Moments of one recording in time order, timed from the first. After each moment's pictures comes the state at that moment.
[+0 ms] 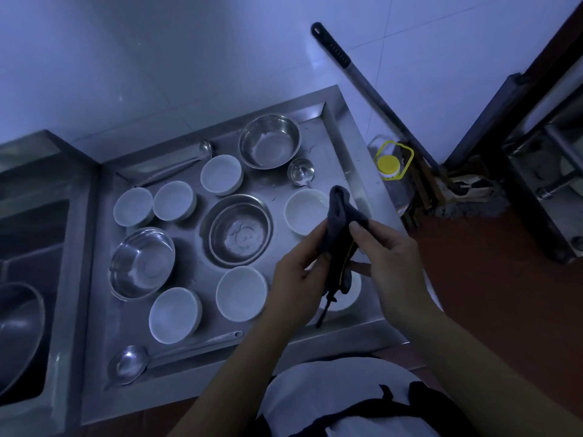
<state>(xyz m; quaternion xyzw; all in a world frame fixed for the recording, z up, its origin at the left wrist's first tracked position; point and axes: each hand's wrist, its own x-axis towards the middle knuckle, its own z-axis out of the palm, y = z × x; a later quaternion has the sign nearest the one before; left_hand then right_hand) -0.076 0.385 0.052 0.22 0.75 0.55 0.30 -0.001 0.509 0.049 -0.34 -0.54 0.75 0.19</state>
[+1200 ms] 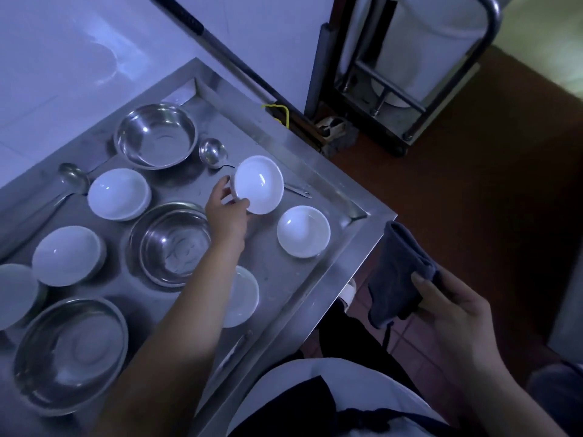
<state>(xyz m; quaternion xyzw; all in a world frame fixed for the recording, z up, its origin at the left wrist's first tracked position) -0.216 0.385 -0.060 0.07 0.69 0.58 0.42 0.096 0.314 0.065 -0.64 -0.36 0.56 0.40</state>
